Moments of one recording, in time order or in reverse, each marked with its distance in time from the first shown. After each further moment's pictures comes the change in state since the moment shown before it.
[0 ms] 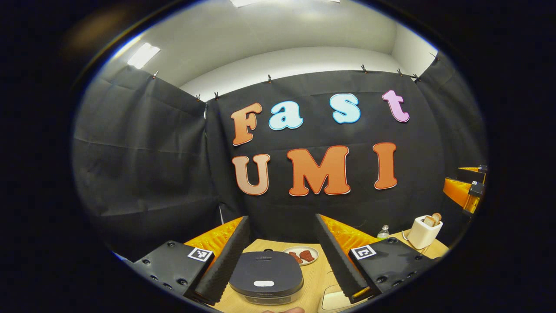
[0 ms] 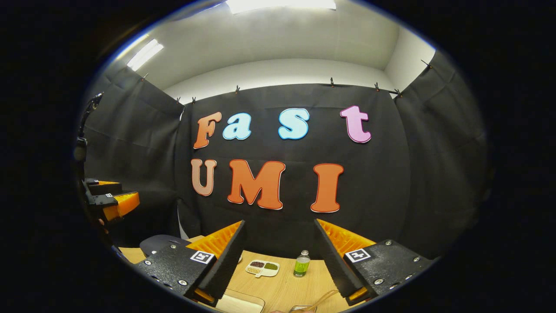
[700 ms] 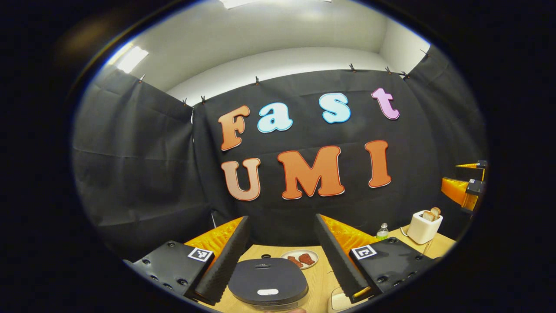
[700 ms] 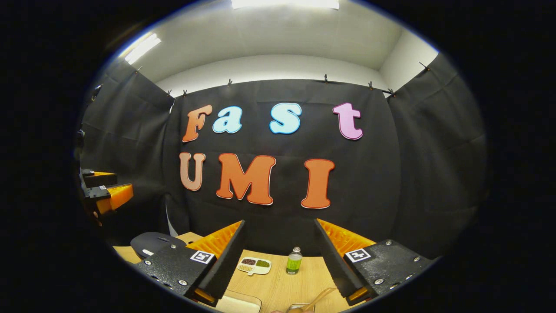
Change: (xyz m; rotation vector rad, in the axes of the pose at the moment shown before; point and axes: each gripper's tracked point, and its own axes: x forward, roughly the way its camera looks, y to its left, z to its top) left arm 0.037 0.008 0.002 0.026 -0.027 -0.094; right arm 0.008 0.004 -0.005 -0.037 0.022 -0.095
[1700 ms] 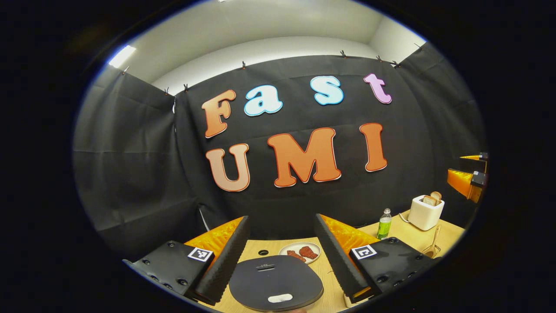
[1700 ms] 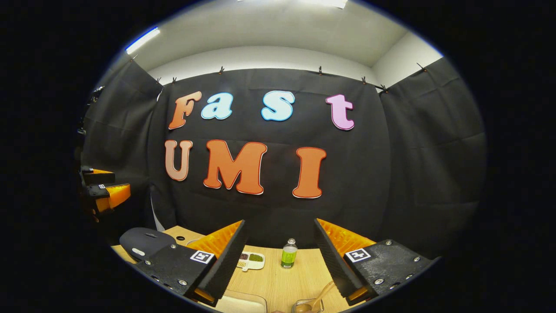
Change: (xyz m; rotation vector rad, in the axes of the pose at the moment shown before) left arm 0.058 0.008 -0.040 0.024 0.066 -0.112; right arm 0.017 0.019 -0.032 -0.024 0.060 -0.109
